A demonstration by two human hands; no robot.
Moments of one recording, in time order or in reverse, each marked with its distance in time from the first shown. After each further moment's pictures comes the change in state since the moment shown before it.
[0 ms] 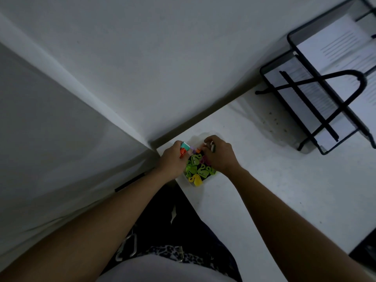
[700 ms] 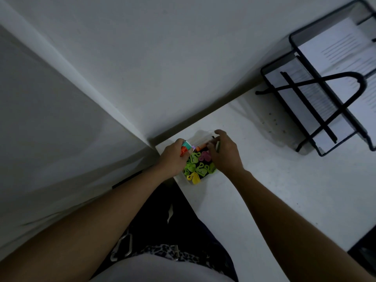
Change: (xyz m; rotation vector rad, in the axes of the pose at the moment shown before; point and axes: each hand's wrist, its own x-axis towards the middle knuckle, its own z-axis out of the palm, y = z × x) left_hand 0.002 0.001 0.004 0.042 0.022 0.057; right_hand -0.004 0.010 -0.003 -0.004 0.131 -0.029
